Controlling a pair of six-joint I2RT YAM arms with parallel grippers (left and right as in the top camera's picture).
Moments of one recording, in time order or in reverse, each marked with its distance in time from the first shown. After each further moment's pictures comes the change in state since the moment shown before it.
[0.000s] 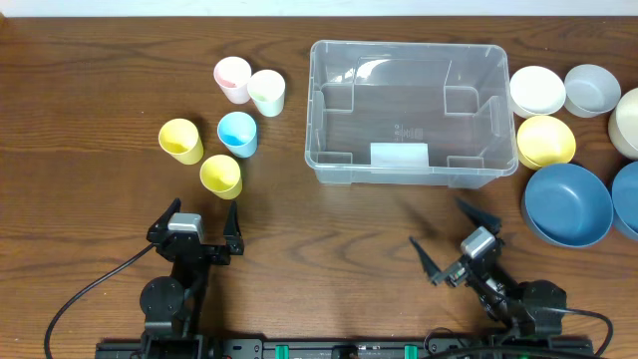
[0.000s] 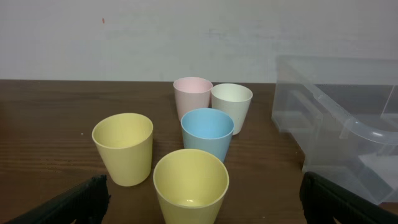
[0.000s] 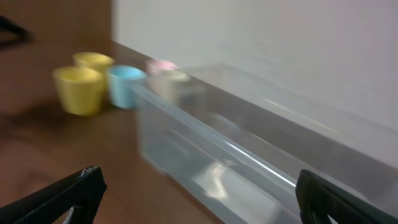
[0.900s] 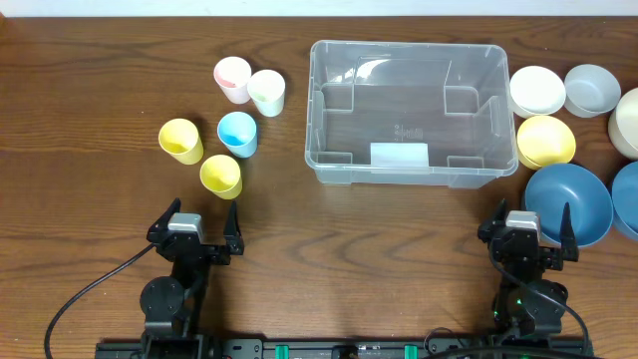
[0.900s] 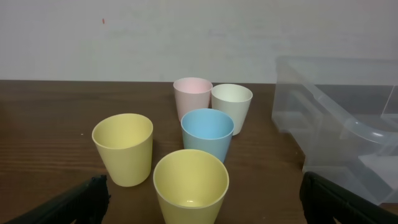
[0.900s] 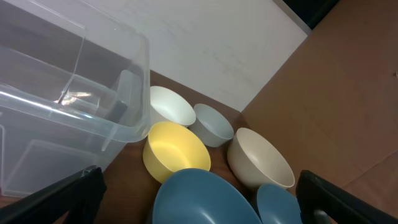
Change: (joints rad) left arm 0.000 0.000 -0.002 0.003 0.000 0.000; right arm 0.000 -0.003 0.000 -0.037 1.029 -0.389
